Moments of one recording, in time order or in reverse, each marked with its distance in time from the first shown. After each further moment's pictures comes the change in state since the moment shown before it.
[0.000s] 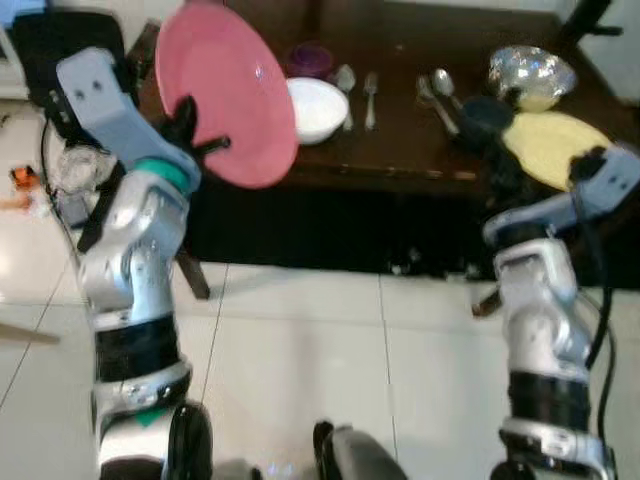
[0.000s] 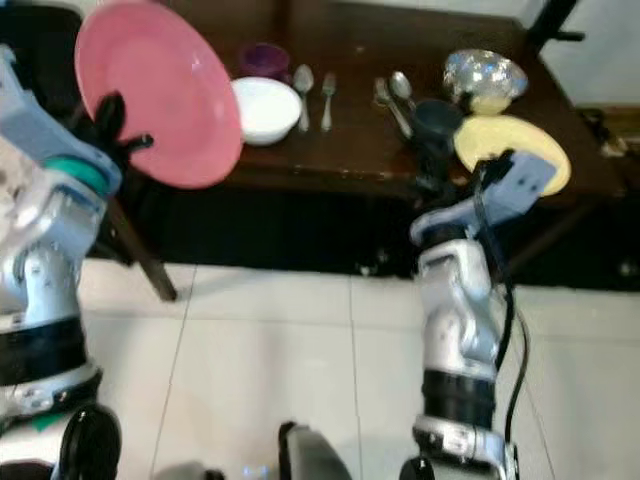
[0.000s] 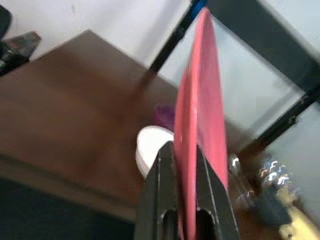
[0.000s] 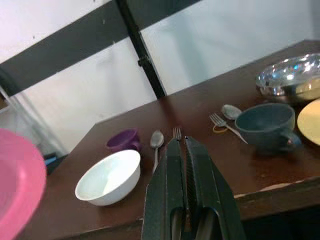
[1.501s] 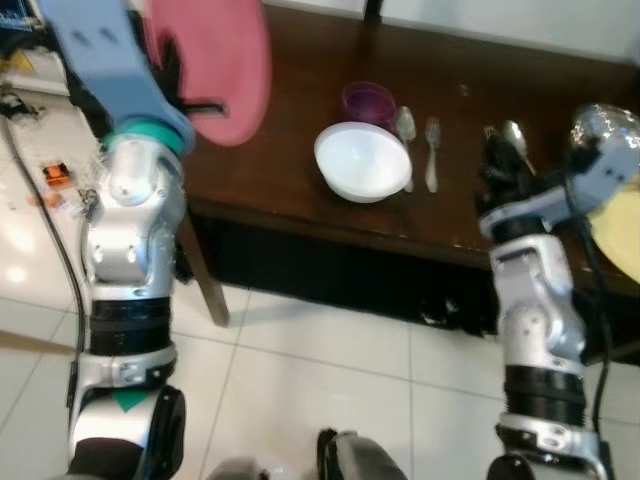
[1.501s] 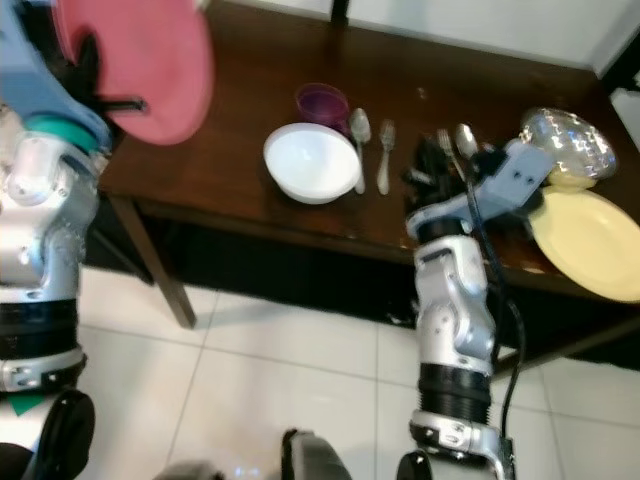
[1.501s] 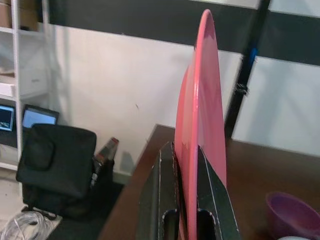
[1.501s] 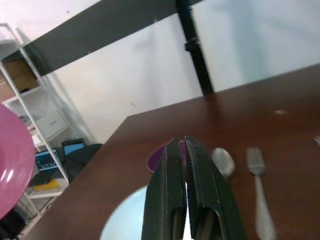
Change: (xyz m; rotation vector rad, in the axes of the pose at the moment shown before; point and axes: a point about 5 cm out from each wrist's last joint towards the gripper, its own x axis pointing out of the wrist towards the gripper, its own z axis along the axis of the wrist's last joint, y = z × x) left arm 0.009 -0.025 0.017 0.498 -0.245 -0.073; right arm 0.006 0.008 -0.001 -0.013 -0.010 0.031
